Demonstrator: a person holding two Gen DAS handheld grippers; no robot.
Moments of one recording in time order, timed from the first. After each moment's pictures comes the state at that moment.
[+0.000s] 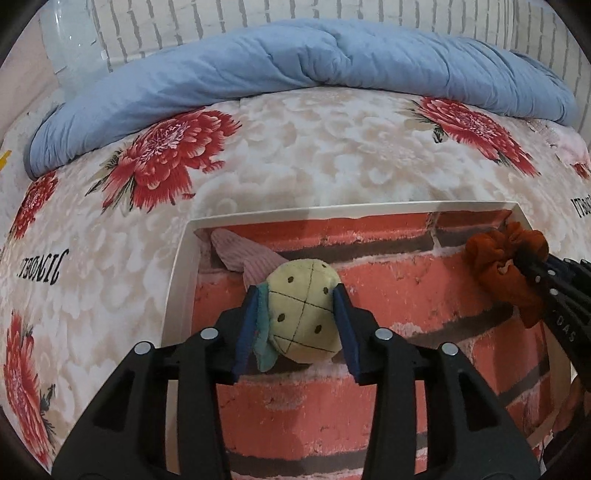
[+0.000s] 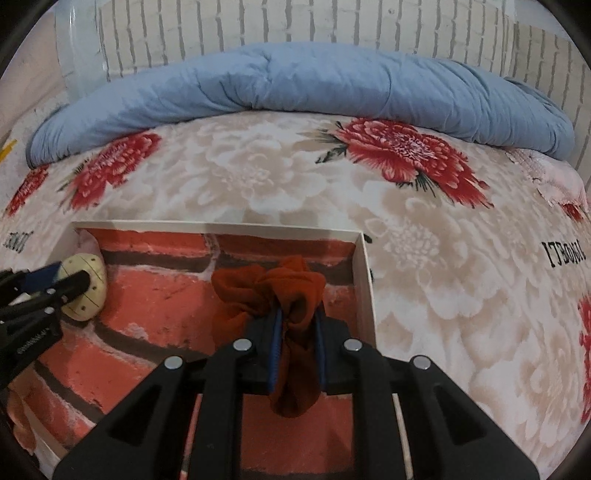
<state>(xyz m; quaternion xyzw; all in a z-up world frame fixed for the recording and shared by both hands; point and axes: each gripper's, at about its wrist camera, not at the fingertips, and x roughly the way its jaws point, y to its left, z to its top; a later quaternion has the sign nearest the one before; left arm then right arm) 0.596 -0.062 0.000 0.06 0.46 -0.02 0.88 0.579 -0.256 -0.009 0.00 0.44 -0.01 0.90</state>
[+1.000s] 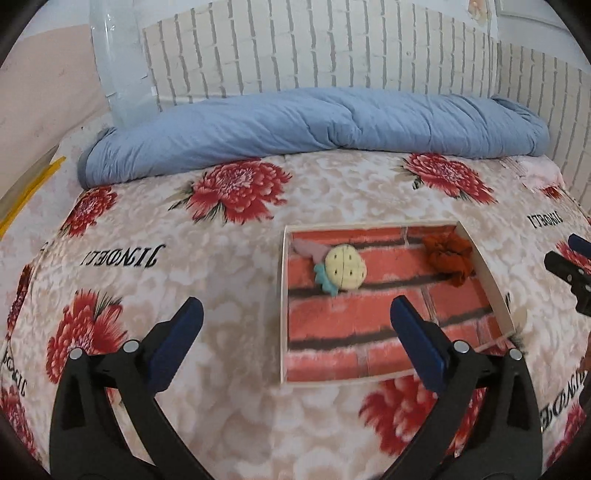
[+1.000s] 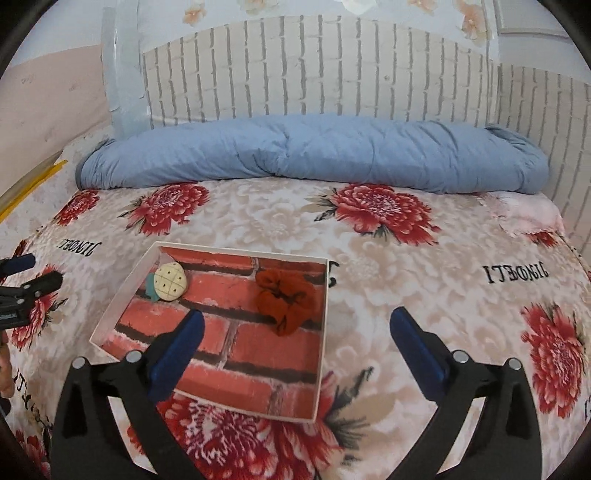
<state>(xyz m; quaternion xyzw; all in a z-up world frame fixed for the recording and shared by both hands) 0.434 0.010 0.124 0.05 0.38 -0.01 0.92 0.418 -0.287 0.118 0.00 0.34 0.02 0.94</state>
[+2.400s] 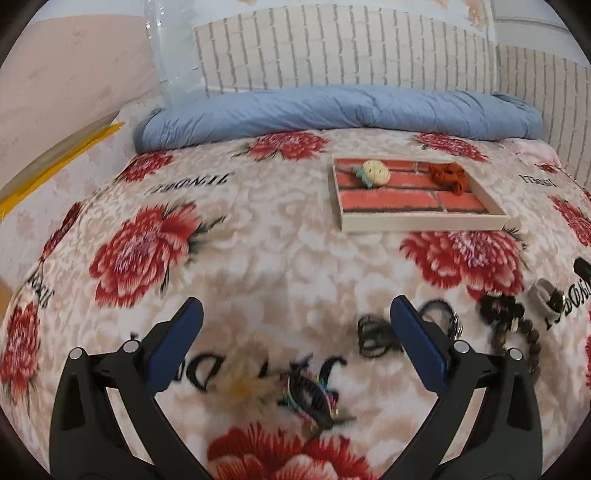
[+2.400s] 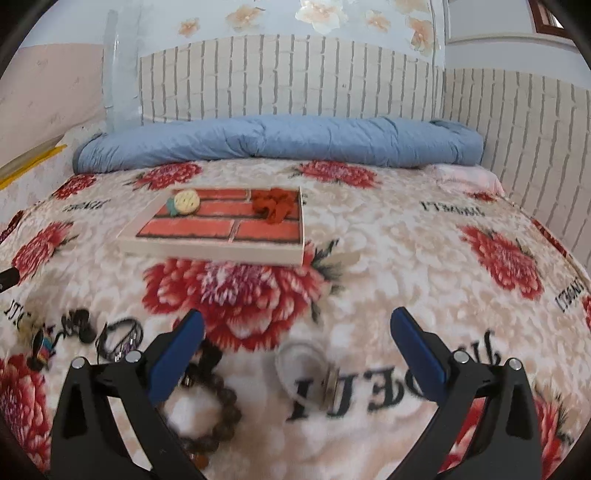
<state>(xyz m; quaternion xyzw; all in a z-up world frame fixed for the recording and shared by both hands) 0.207 0.080 0.067 0.04 0.35 0.04 0.93 0.192 -0.259 0.059 0.00 0.32 -0.05 0.95</state>
